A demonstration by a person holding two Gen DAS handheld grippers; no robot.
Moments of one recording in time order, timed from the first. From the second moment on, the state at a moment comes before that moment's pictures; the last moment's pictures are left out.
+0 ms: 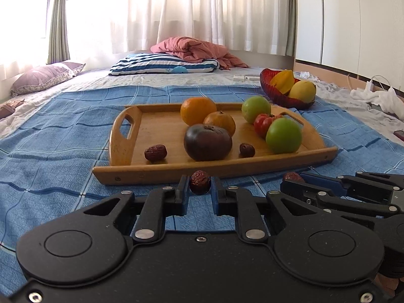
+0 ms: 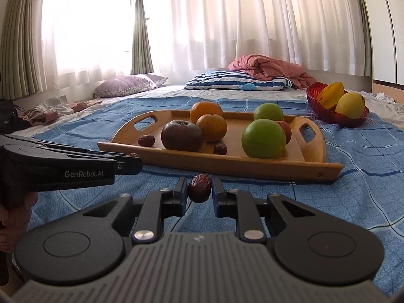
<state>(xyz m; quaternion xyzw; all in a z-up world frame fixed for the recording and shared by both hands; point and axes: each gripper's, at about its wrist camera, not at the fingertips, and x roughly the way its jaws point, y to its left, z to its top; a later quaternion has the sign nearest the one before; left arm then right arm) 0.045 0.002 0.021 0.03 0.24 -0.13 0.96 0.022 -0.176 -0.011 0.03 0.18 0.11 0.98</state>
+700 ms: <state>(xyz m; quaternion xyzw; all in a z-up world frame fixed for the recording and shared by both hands) 0.141 0.034 0.067 -0.01 0.24 -0.10 0.96 0.114 -0.189 0.038 0.05 0.21 0.05 0.97</state>
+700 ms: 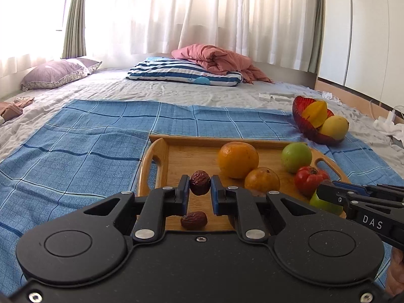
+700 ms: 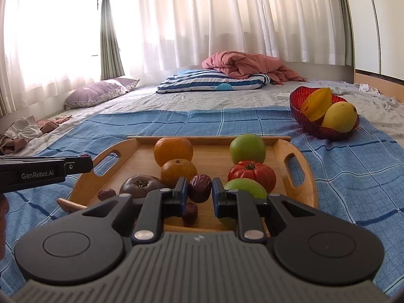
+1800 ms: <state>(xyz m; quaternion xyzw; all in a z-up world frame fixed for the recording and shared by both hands) 0.249 0.028 0.020 -0.02 0.36 -0.09 0.93 0.242 -0.185 0.037 0.04 0.44 0.05 0.90</state>
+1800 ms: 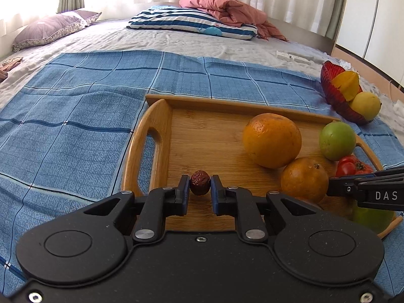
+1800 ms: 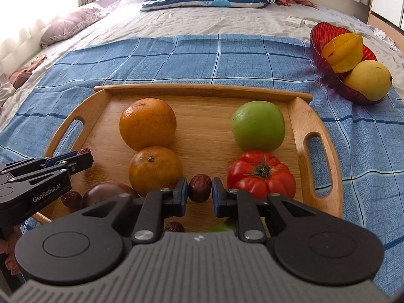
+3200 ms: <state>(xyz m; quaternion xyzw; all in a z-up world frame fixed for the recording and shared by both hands) 0.254 0.025 0.015 -0.01 0.36 -0.08 0.93 0.254 -0.179 0.028 0.02 0.46 0.03 0.89</state>
